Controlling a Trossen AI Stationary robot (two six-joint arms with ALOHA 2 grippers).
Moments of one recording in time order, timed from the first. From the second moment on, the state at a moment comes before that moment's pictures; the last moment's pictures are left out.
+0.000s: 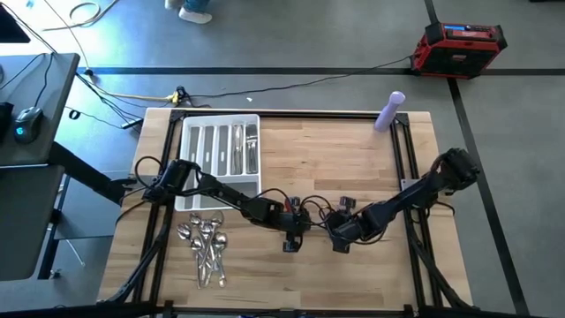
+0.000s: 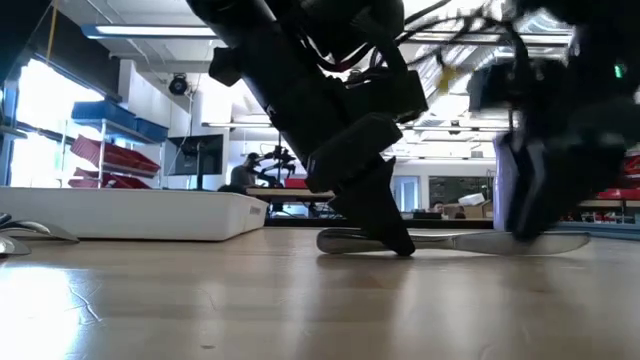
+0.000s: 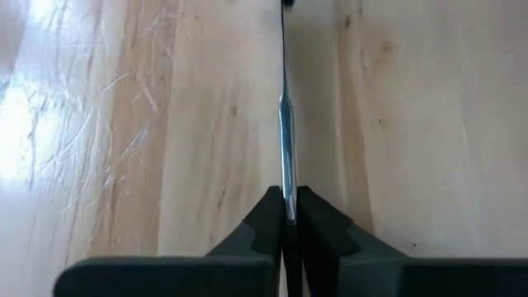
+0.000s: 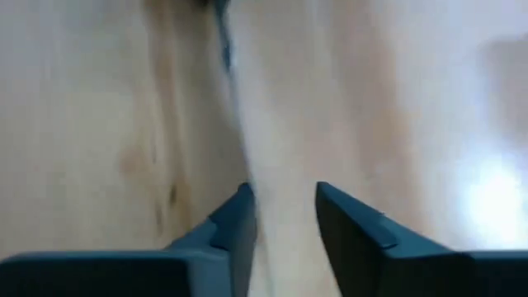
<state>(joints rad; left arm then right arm) -0.23 2.17 1.37 -0.18 -0.21 -0.13 0.50 1.64 0.87 -0.54 0.40 0.58</state>
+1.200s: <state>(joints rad) 0.17 1.37 0.53 -0.09 -0.82 -0.93 0.81 1.57 1.00 -1.16 1.12 1.17</state>
